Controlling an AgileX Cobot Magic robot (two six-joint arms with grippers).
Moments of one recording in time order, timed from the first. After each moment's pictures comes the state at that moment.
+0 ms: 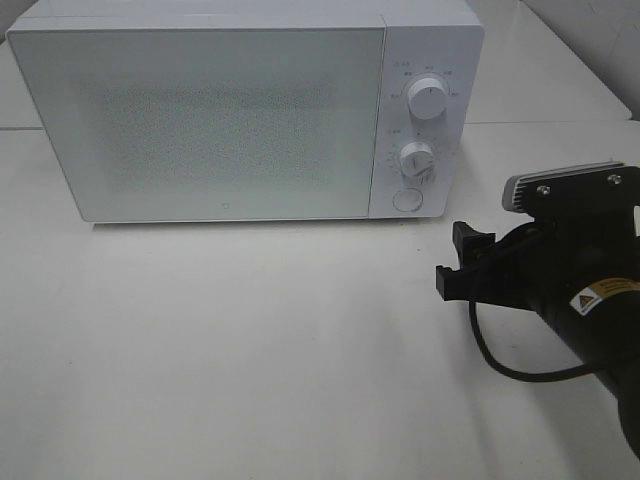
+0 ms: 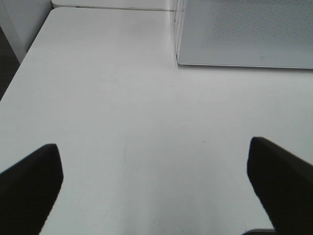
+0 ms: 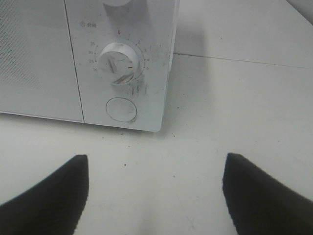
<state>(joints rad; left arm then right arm) 0.04 0.00 -0.52 -0.05 1.08 0.01 0.74 1.66 -0.26 0.72 -1.13 -0.27</state>
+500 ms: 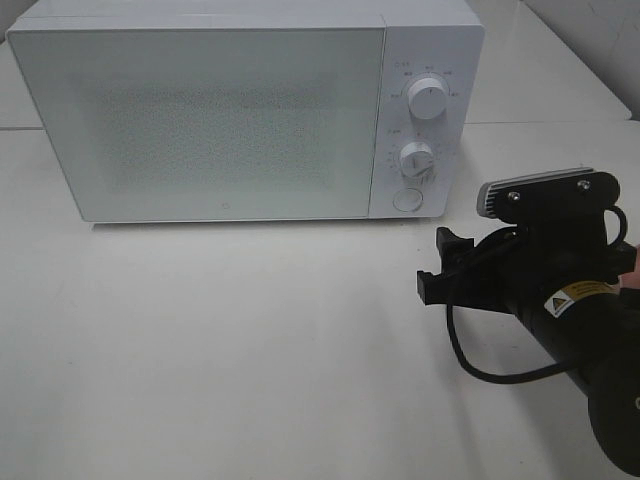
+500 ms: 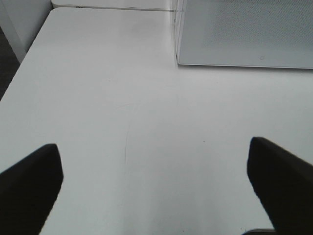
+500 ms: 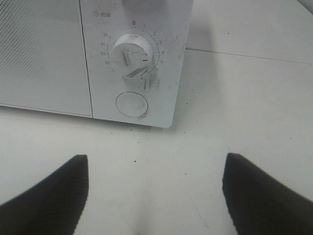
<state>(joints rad) 0.04 0.00 -0.52 -0.05 1.08 0.01 0.78 1.72 -0.29 0.76 -1.14 -0.28</state>
